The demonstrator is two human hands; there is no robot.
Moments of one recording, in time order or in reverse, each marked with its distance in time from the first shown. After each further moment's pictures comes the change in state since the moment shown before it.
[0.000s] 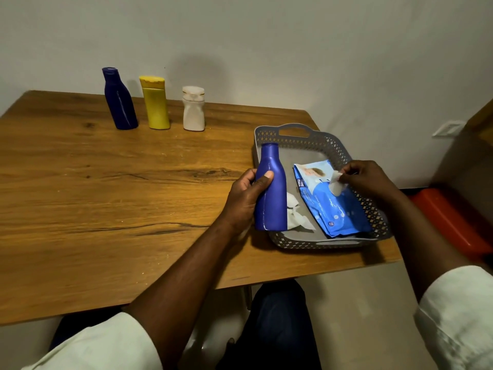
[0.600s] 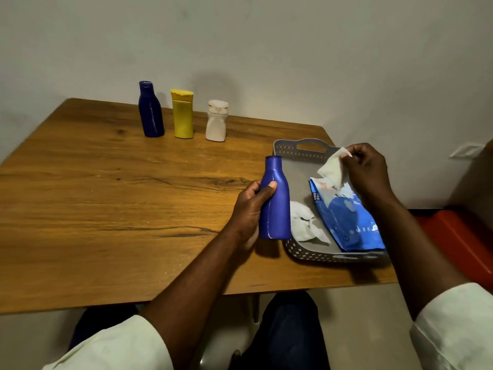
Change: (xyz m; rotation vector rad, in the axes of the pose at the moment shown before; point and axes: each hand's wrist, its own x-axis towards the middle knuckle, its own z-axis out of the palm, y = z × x) left_hand -0.008 0.006 -0.020 -0.079 0.059 -0.011; right_hand -0.006 -0.081 0.023 0.384 0.301 -0.091
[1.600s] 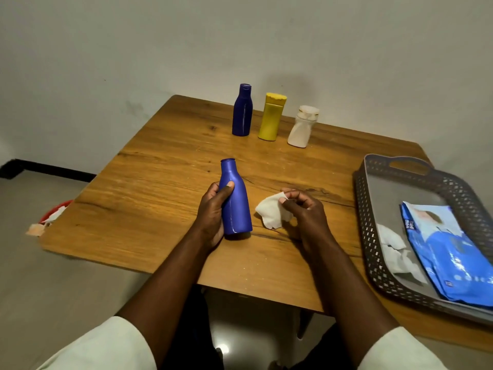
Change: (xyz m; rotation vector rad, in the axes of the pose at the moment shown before) left_hand -0.056 0.072 -0.180 0.022 0.453 0.194; right_hand -0.143 -0.063 0.198 0.602 -0.602 0.403
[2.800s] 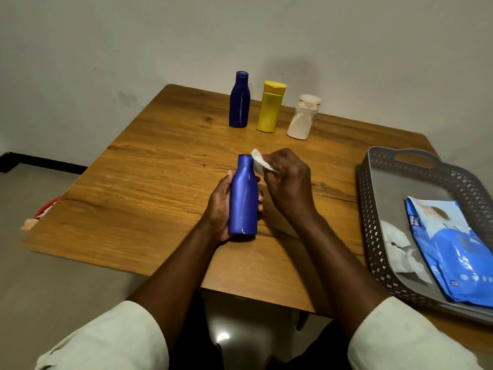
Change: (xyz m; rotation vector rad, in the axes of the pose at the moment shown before) left_hand 0.013 -0.011 0.018 -0.155 -0.239 -0.274; right_hand 0.036 -0.023 0.031 -0.830 0.068 -0.912
